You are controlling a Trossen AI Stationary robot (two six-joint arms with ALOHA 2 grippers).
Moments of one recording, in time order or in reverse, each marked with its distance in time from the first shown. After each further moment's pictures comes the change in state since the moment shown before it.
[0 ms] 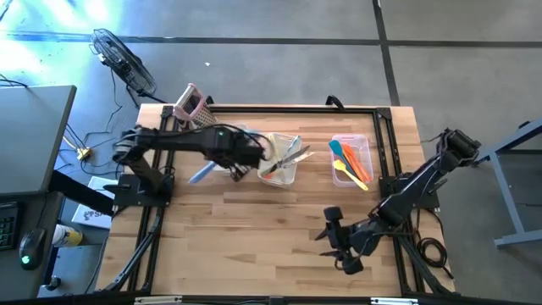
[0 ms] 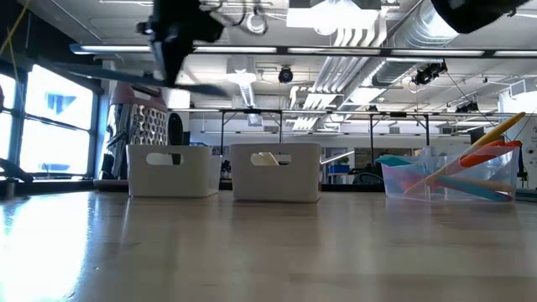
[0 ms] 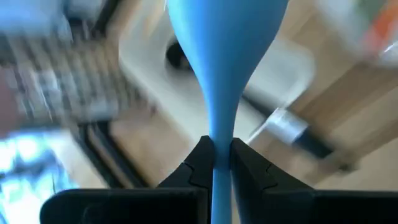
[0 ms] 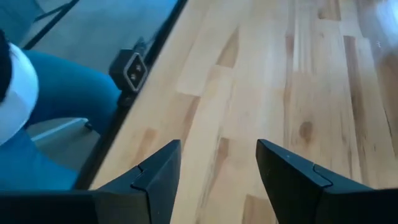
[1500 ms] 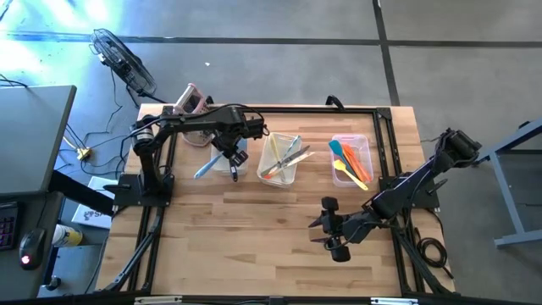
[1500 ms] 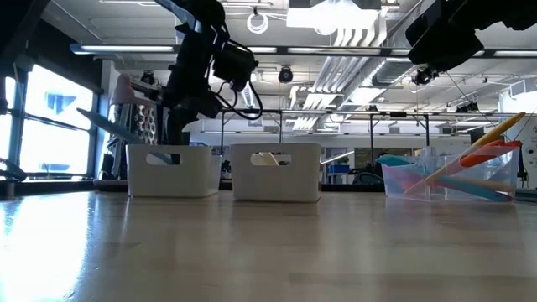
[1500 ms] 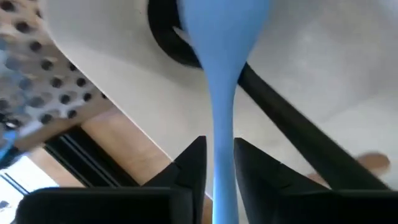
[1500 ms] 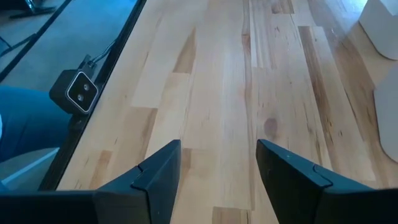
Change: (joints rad) left arm 0.365 0.133 -0.198 0.176 0.258 0.227; right arm -0.092 0.001 -0.120 0.156 0.043 0.047
